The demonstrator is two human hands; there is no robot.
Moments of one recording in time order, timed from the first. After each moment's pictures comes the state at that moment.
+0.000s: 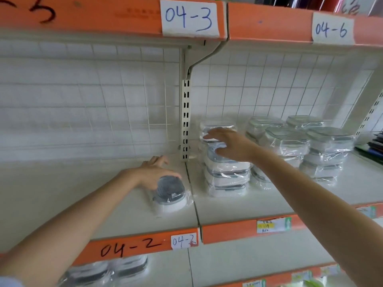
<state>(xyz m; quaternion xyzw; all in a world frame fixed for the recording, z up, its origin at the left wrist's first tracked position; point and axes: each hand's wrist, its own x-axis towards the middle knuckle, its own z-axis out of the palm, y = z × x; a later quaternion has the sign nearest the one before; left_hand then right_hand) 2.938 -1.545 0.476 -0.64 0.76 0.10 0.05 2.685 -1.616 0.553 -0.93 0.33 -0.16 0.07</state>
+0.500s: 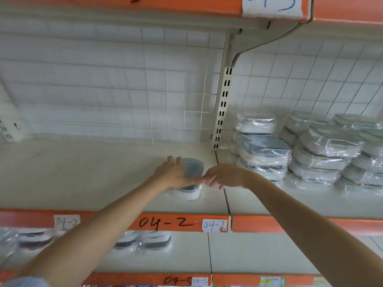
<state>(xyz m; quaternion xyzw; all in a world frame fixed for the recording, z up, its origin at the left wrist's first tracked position) 2.933 -1.495 0.452 -0.81 0.57 0.14 -0.03 2.769 -1.560 0.483 -0.88 0.37 0.09 0.29</state>
